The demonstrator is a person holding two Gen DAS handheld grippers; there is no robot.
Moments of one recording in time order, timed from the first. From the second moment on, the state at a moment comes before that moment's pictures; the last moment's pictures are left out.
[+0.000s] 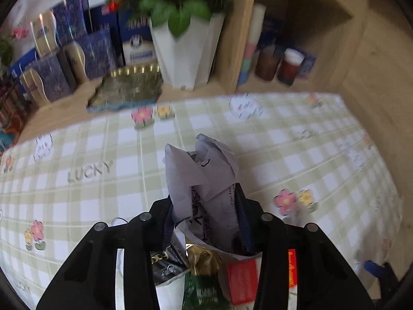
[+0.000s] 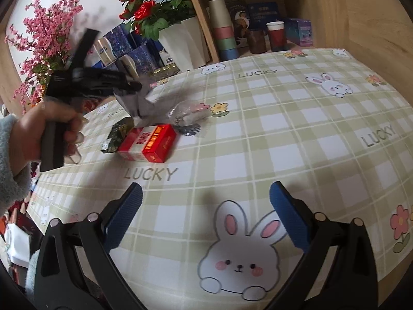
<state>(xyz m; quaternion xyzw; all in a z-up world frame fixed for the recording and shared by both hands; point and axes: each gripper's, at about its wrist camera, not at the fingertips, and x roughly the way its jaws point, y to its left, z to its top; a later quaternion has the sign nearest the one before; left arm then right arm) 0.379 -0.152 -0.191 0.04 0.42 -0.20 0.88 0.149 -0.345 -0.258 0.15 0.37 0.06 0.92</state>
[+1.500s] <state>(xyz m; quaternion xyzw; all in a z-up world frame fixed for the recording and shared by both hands) 0.129 0.035 -0.164 -0.13 0.36 -0.18 0.91 0.144 -0.341 -0.205 0.30 0.30 0.09 0.90</state>
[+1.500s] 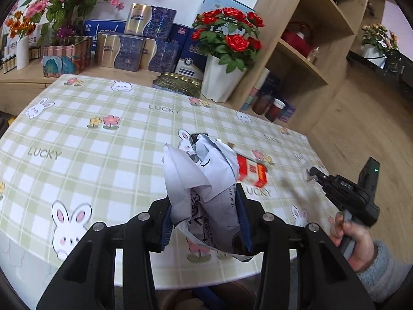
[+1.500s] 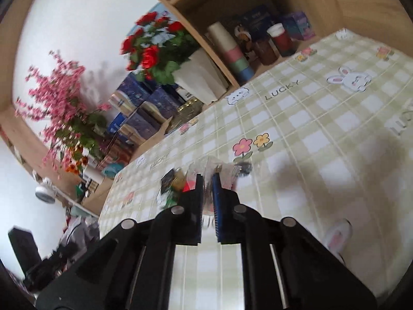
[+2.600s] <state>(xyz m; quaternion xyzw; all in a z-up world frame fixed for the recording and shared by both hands) 0.008 0.045 -0.169 -0.12 0.38 -0.20 0.89 -0.002 -0.203 -0.268 0.03 0.43 0.22 0.87</state>
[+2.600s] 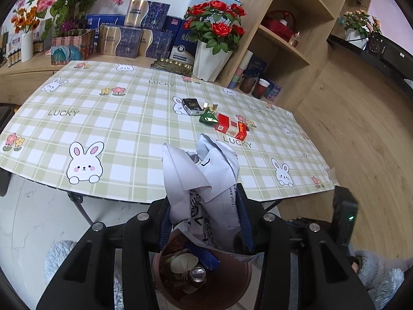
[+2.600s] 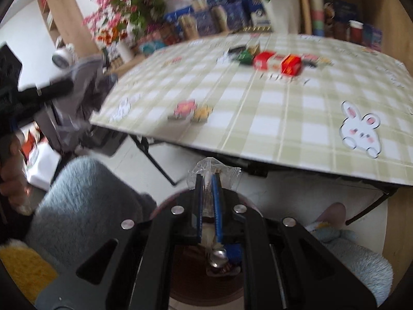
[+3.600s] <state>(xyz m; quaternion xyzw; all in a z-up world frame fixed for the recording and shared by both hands) -0.003 0.018 -0.192 -0.06 0.38 -0.21 0.90 -0.022 -0.245 -0.220 0.03 0.28 0.08 0.96</state>
